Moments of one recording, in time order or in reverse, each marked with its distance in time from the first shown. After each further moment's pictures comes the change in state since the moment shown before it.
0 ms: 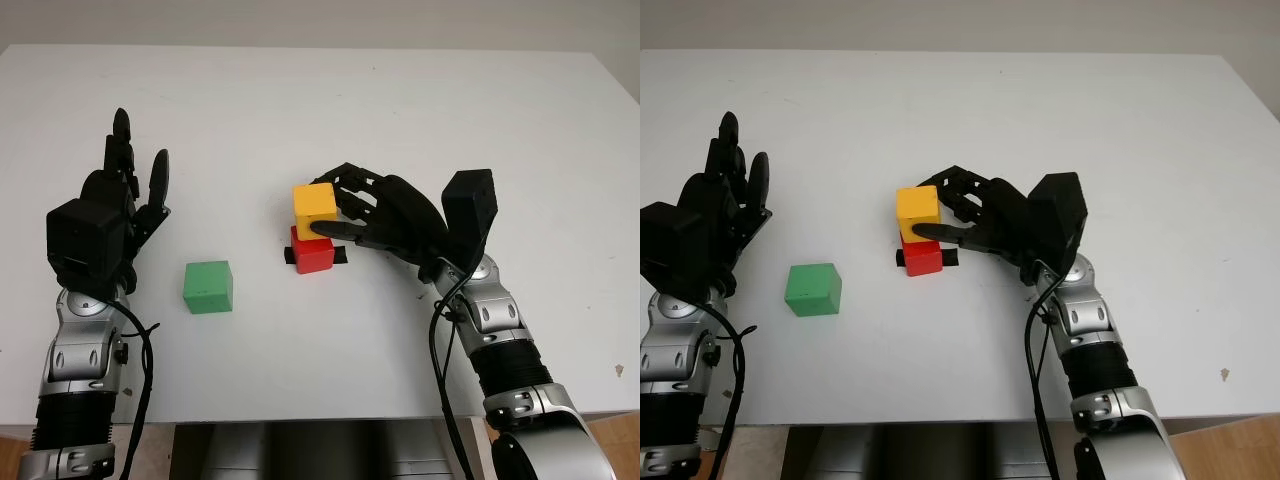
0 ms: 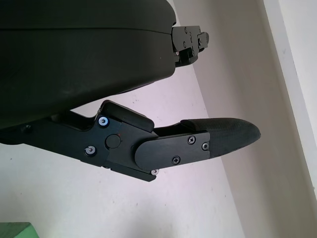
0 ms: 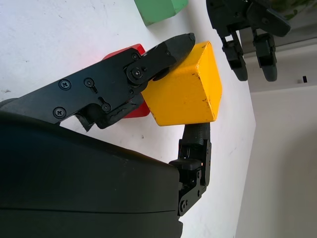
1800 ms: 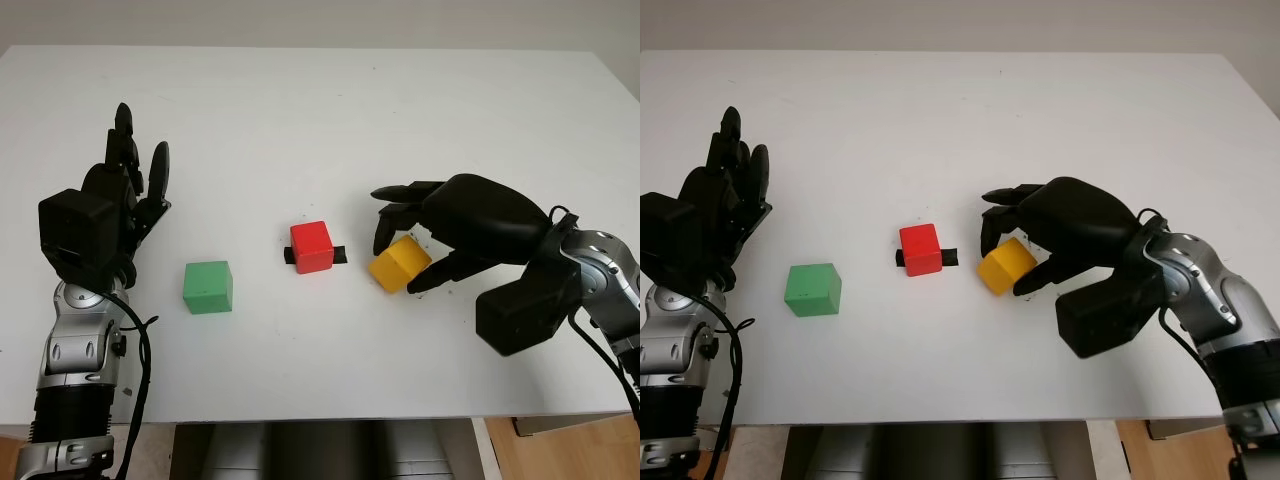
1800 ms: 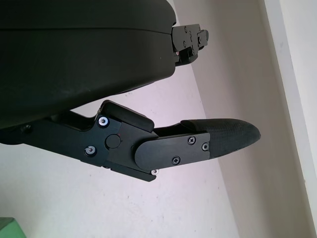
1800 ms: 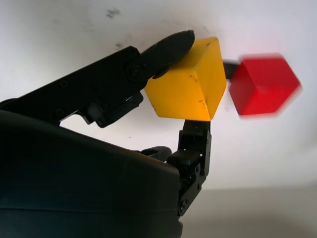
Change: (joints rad) left arm -0.025 0.008 0.002 0.004 -0.037 0.023 -0.034; right arm 0.071 -0.500 0.105 -0.167 -0.446 -0.560 -0.083
